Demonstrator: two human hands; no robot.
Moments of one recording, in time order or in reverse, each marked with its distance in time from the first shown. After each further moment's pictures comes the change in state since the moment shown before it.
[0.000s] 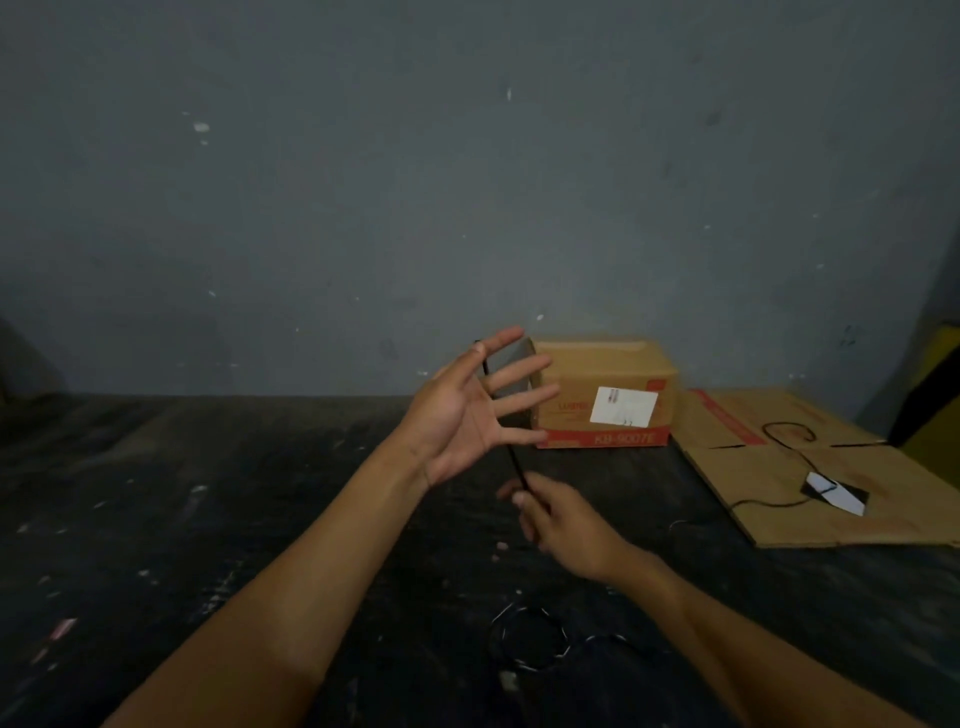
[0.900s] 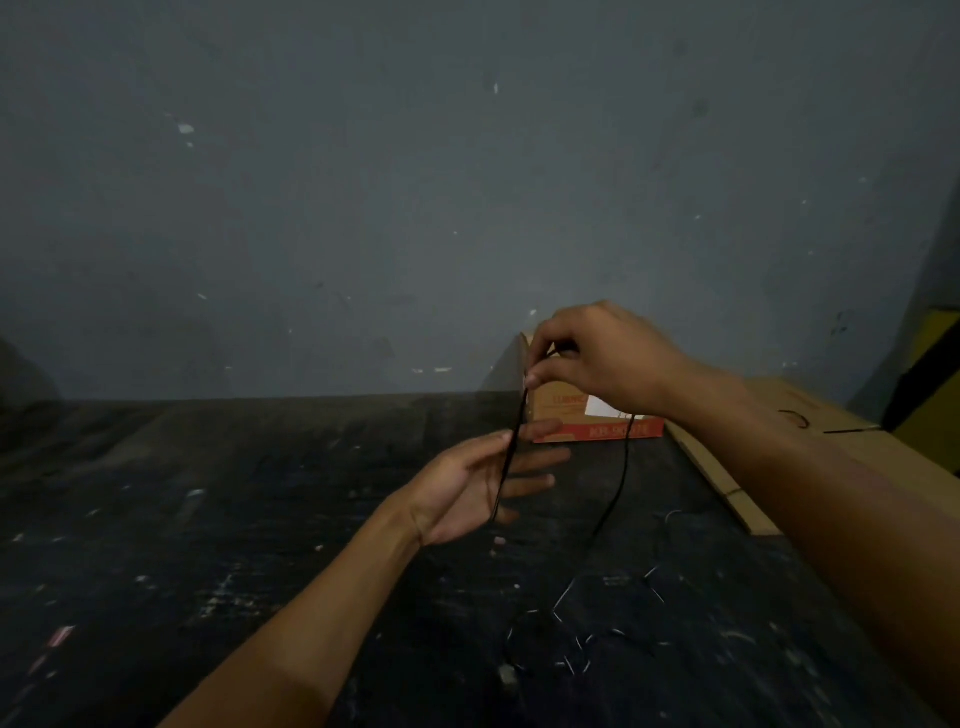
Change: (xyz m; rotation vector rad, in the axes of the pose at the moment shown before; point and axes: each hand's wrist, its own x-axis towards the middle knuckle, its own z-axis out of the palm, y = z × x) left_hand -0.020 -0.054 -0.019 0.081 -0.146 -0.284; right_hand 0.025 -0.133 -0.119 -0.708 0.166 -0.286
